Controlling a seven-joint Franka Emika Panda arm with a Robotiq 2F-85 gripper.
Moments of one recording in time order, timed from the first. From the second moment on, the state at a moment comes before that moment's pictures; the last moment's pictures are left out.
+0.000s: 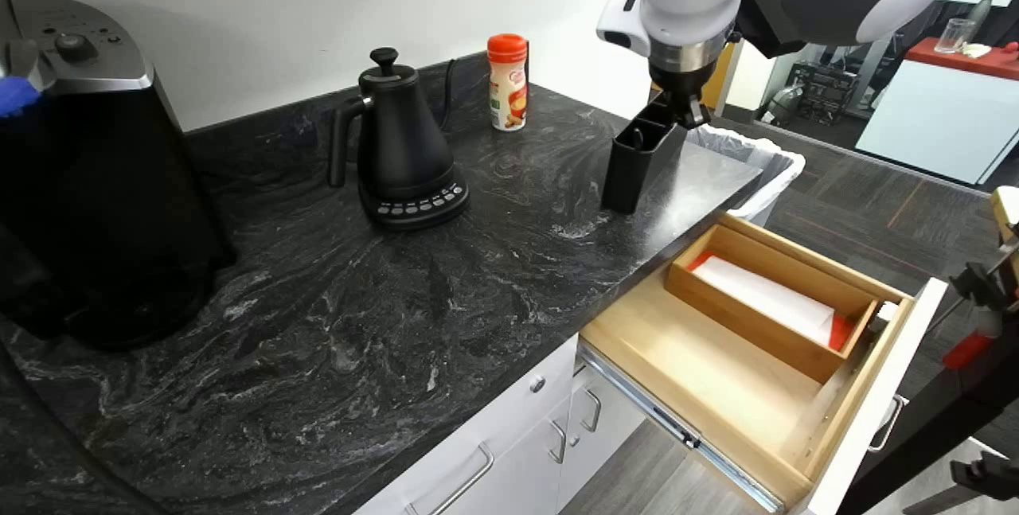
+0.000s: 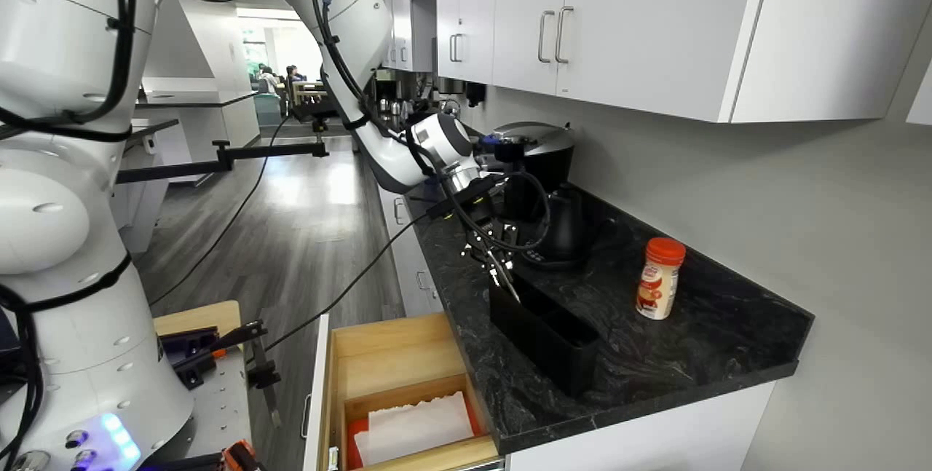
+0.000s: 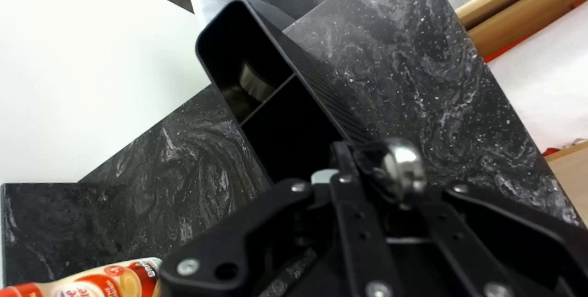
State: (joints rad) arm 0.09 0.40 0.01 -2.08 -1.00 2.22 0.09
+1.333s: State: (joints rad) arm 0.02 0.07 -0.01 -1.97 -0.53 1.81 -0.11
